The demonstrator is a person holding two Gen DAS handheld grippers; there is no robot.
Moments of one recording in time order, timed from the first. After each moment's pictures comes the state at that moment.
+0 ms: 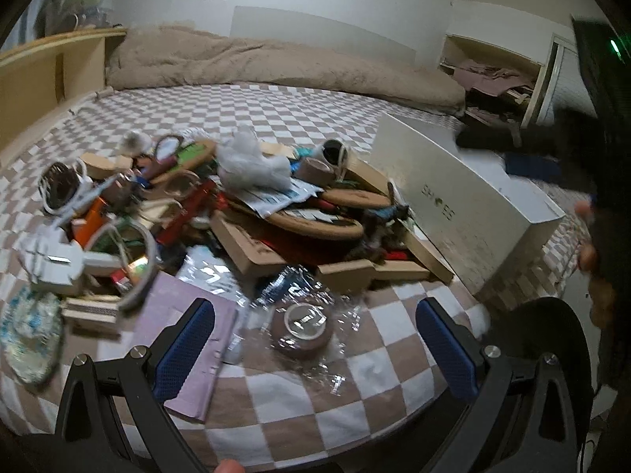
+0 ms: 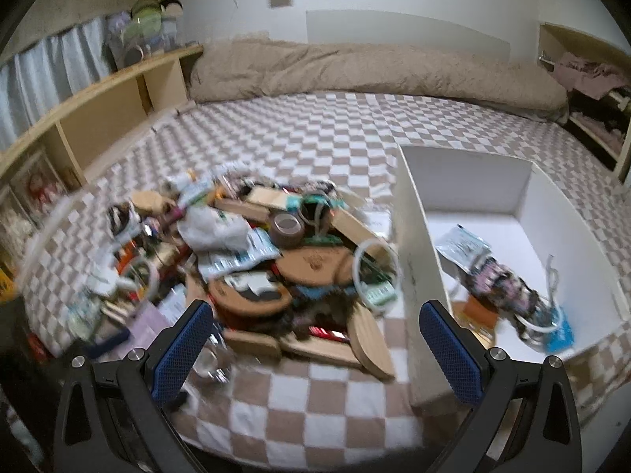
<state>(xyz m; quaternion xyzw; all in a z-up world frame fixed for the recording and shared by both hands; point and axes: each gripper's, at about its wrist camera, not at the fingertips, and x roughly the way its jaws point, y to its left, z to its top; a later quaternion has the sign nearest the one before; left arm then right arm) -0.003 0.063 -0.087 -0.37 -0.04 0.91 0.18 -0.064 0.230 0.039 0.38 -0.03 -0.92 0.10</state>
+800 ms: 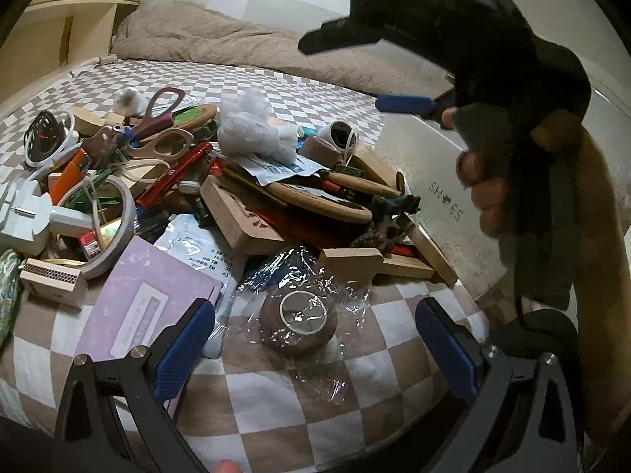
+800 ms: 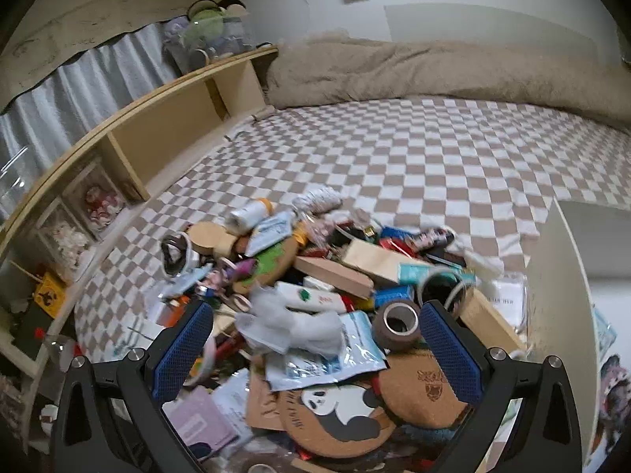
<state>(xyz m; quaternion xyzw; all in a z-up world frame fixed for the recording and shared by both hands) -0.015 0.058 -0.119 -0.38 -0.09 0.90 0.19 -0.171 0.171 0.006 0.39 -0.06 -0.89 0.25</state>
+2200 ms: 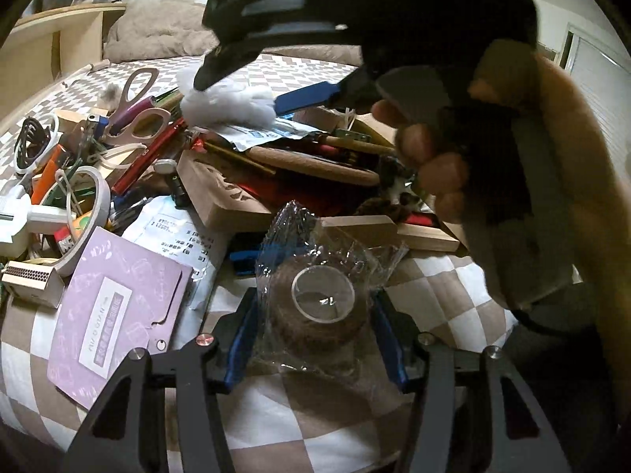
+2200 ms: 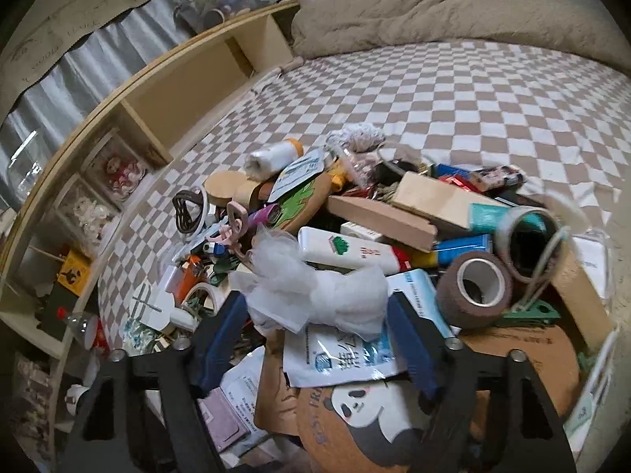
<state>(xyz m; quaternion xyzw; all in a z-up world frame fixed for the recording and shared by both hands) -0.023 0.084 -0.143 -0.41 -0.04 0.90 0.16 -0.198 0.135 -0.045 0.46 -0.07 -0.82 0.33</state>
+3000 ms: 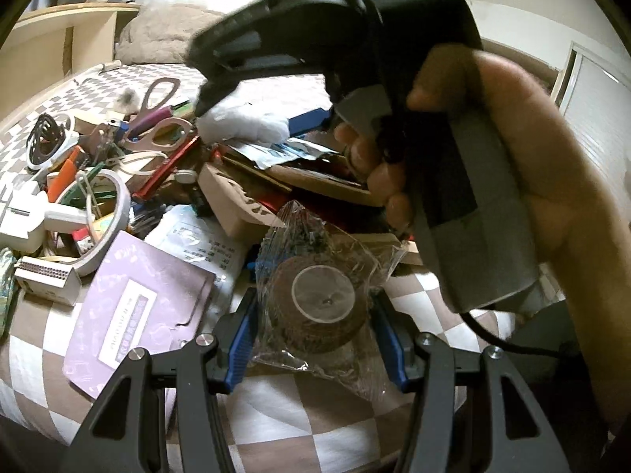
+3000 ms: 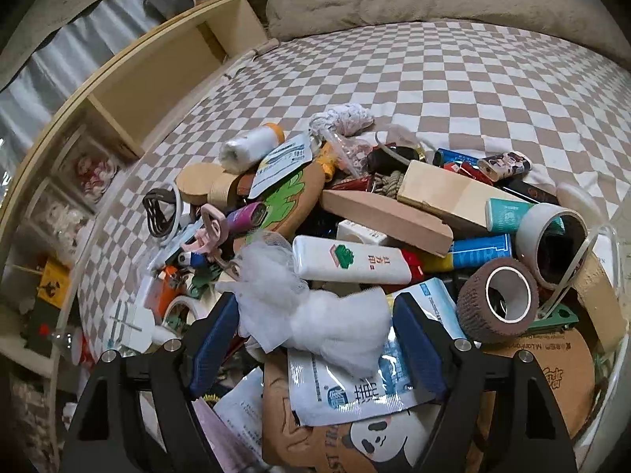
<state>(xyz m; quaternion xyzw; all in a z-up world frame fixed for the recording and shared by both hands) -0.024 0.068 -0.131 -0.39 -0.06 0.91 0.16 -0.210 0.111 -0.052 0.49 -0.06 -0.82 0.28</state>
